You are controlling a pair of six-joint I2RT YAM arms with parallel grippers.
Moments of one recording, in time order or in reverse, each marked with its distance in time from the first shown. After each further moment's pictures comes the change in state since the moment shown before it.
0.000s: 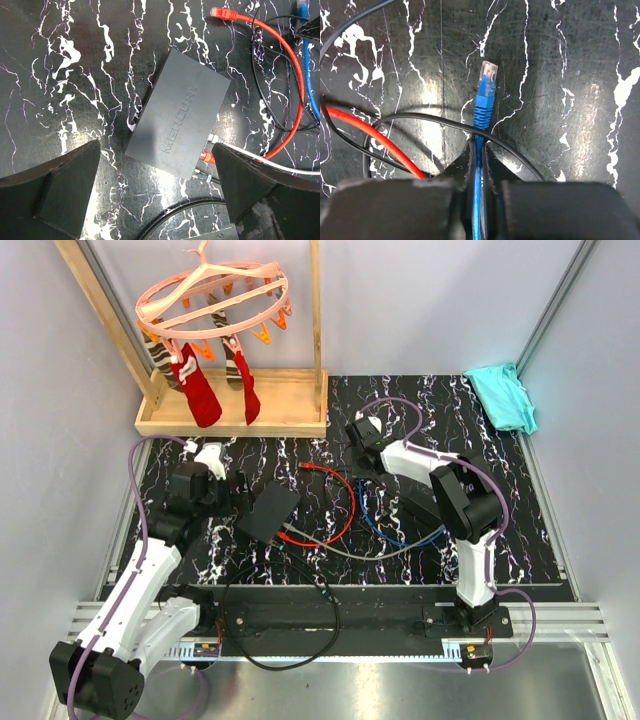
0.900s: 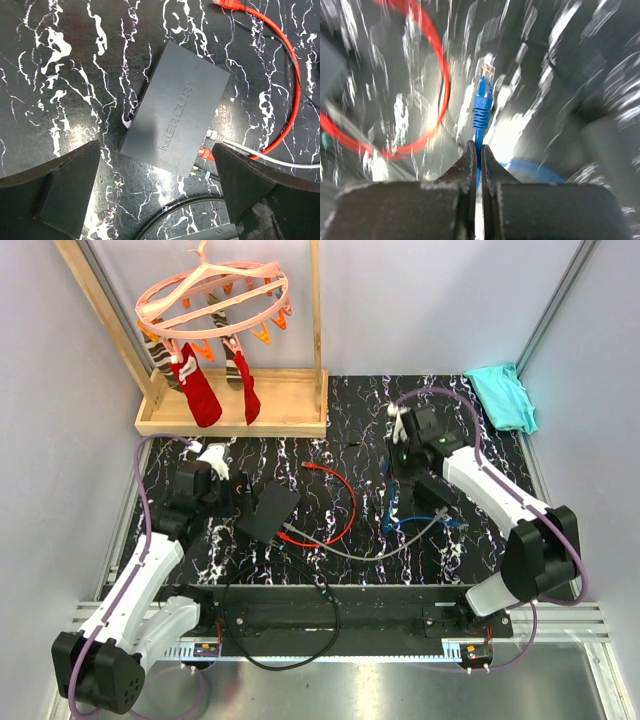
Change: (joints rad) left arm 0.000 0.041 0.000 0.001 0.030 -0.001; right arm -0.153 -0.520 -0.114 -0.278 -0.283 -0.296
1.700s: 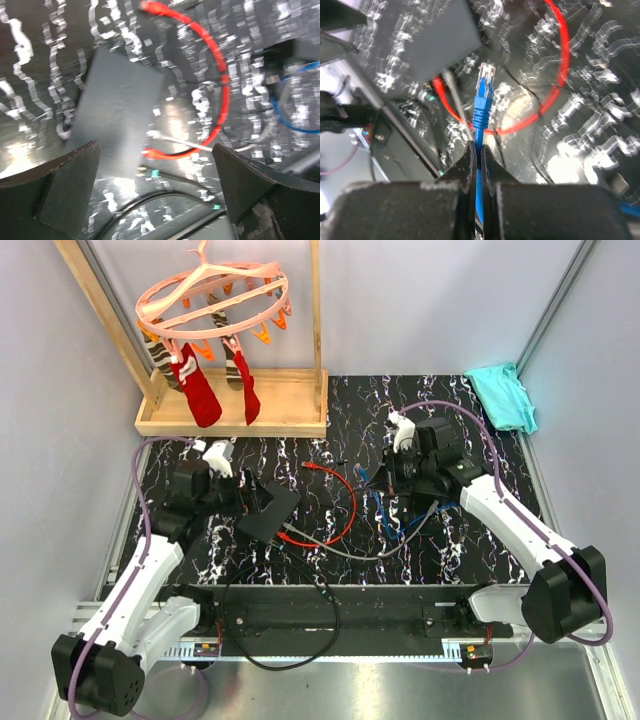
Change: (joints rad) left arm 0.000 -0.009 -0.011 0.082 0.230 -0.118; right arm 0.005 -0.215 -0.232 0.161 -0.444 0.033
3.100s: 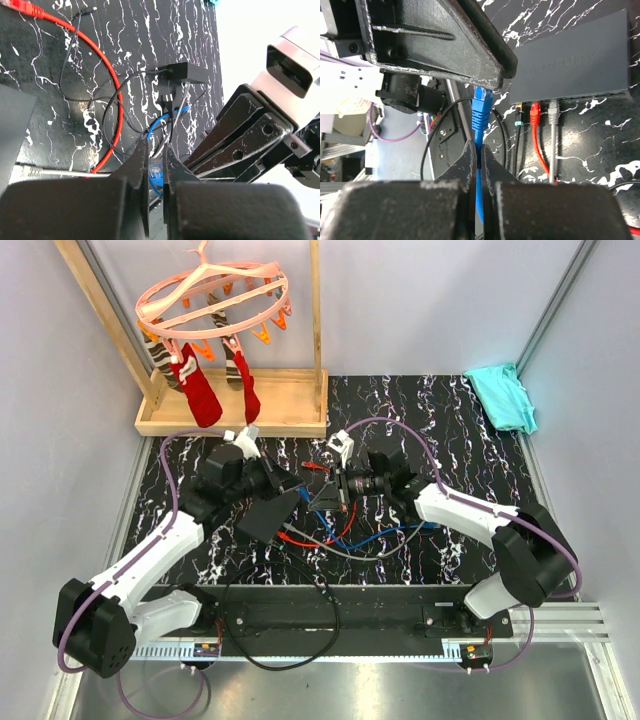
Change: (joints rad) left arm -0.229 0.210 0.064 0.333 0.037 -0.503; right arm 0.267 0.221 -0.125 0.685 -0.261 0.253
